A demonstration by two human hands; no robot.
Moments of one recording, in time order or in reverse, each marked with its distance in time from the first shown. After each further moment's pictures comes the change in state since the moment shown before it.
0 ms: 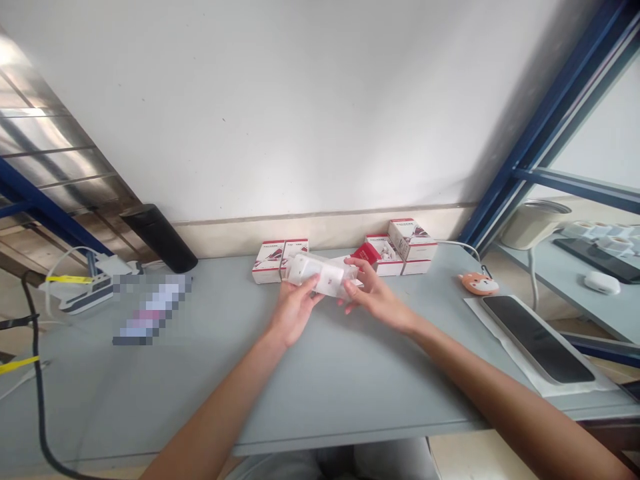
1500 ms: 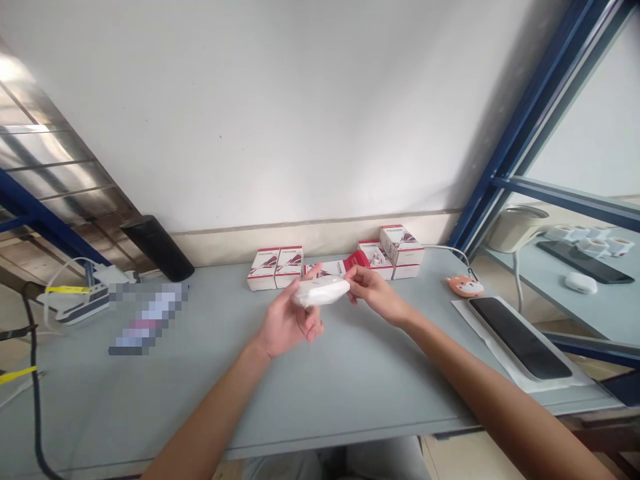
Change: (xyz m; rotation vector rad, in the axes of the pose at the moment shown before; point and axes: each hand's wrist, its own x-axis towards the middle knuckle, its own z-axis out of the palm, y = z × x) left_hand -0.018 0.023 -0.006 0.102 -0.416 -0.322; right_hand 0.009 -0.004 -0.023 -0.014 0.002 -0.042
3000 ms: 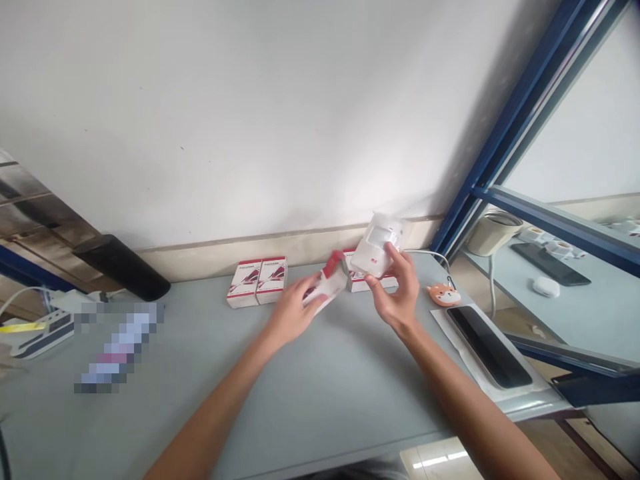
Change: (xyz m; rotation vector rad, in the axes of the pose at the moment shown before) left_hand 0.070 0.004 0.002 1.045 0.261 0.267; right_hand -0.003 -0.019 -0.046 -0.714 0.800 -0.783
